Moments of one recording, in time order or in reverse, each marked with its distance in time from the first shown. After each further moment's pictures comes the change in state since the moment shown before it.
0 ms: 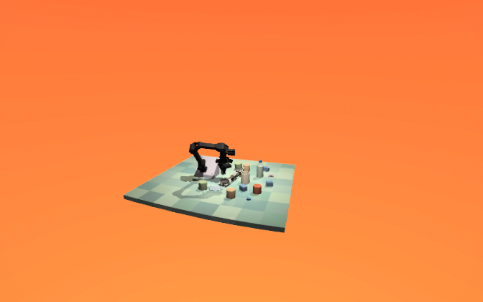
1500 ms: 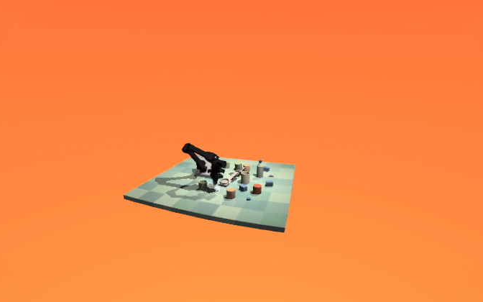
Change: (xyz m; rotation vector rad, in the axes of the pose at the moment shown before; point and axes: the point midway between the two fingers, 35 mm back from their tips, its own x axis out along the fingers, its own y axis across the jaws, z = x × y) arm 0.063 -0.029 -0.095 0.007 0.017 -0.019
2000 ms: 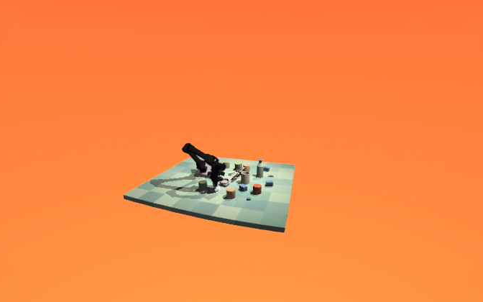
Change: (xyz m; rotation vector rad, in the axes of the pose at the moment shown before) arm 0.023 0.000 -0.001 0.001 0.002 -0.003
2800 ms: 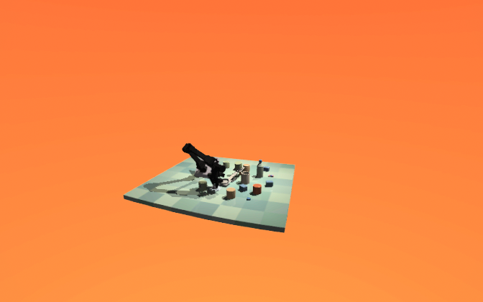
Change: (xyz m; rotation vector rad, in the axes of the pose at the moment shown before) arm 0.013 0.001 0.000 -0.003 0.000 0.003
